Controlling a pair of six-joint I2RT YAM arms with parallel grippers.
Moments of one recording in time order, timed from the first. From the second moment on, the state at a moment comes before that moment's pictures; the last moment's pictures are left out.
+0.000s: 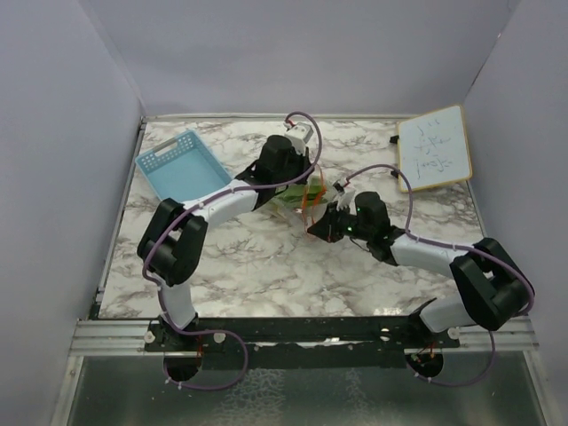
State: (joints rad) left arm -0.60 1.81 1.28 0.15 0.14 -0.24; right arm 0.58 1.44 0.55 0.46 -0.44 0.46
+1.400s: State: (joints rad) left arm -0.96 1.53 1.08 0.11 -0.16 -0.36; right arm 0.58 1.16 0.21 0.67 -0.13 1.07
